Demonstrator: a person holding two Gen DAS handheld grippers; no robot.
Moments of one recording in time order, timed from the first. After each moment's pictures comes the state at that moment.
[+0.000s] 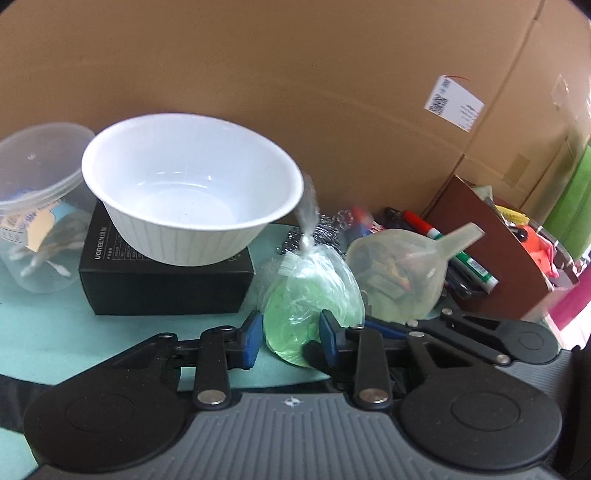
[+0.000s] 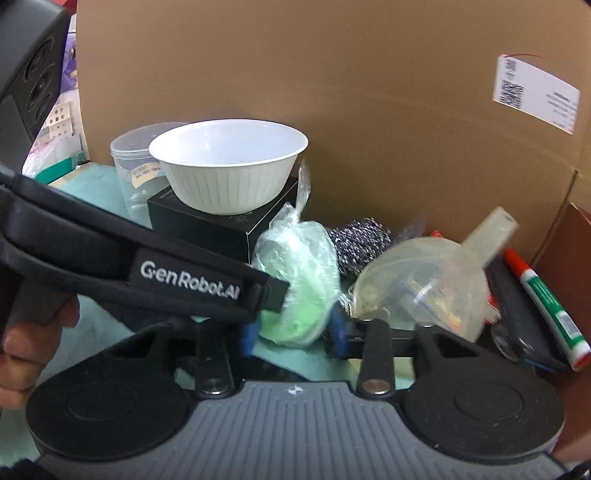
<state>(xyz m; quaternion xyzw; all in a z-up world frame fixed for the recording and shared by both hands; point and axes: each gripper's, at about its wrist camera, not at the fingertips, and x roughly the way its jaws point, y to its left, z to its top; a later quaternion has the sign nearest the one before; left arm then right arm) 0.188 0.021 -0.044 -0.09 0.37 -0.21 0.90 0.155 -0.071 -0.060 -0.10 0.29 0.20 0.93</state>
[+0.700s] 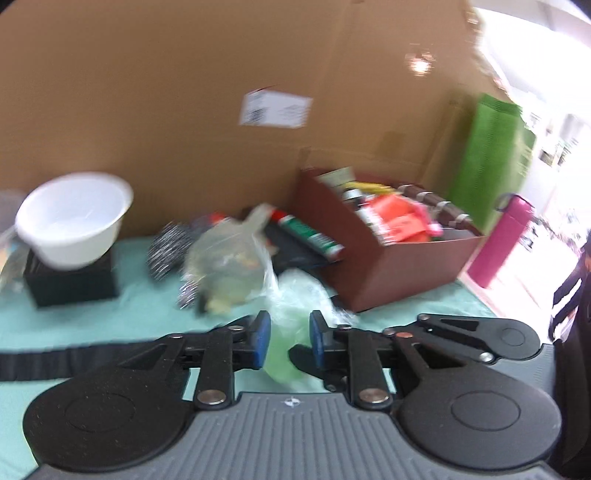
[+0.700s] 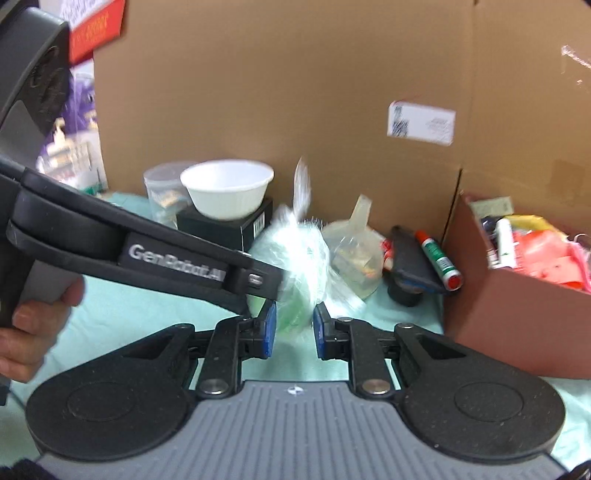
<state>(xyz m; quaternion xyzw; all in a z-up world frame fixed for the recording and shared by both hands) 0.092 -0.052 0.008 -0.03 0.31 -0.30 0.90 0.043 -0.141 -0.017 -0.06 0.24 0.17 0.95</state>
